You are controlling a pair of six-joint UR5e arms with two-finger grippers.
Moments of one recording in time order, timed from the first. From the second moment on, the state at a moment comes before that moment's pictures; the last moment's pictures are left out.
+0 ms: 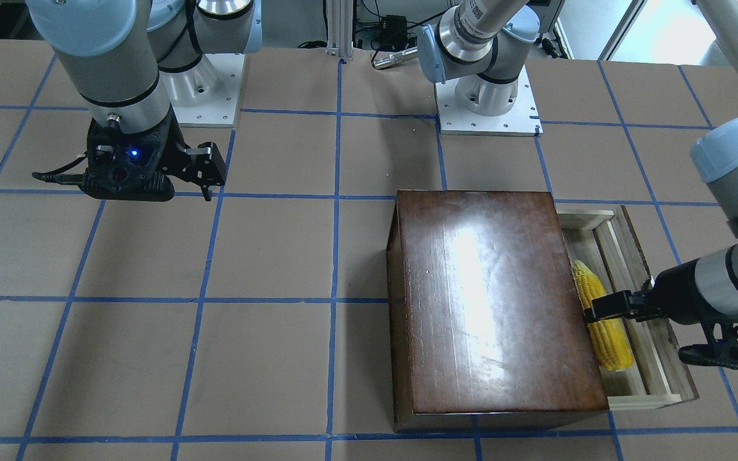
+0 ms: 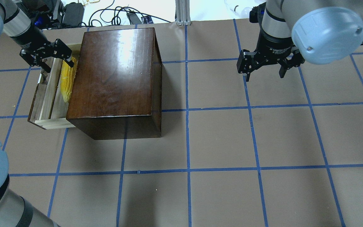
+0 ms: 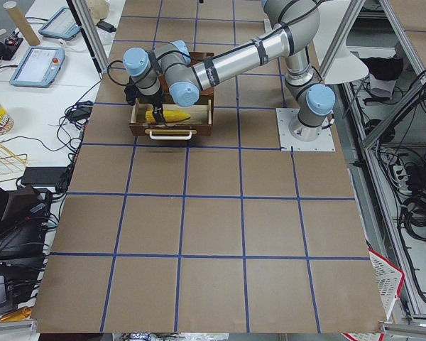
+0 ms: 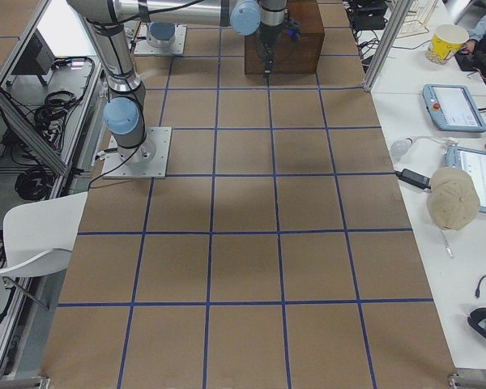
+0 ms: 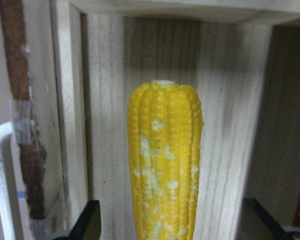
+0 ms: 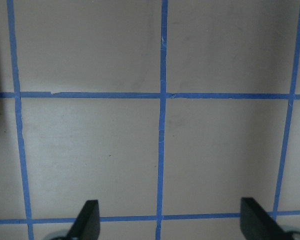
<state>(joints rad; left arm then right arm) -1.23 -2.00 -1.35 -1.51 1.45 0.30 1.65 -1.48 1.58 -1.63 -1.64 0.06</state>
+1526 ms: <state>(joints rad) -1.55 -1.79 -1.36 -1.66 1.53 0.15 1.65 -1.48 1.58 -1.63 -1.64 0.06</state>
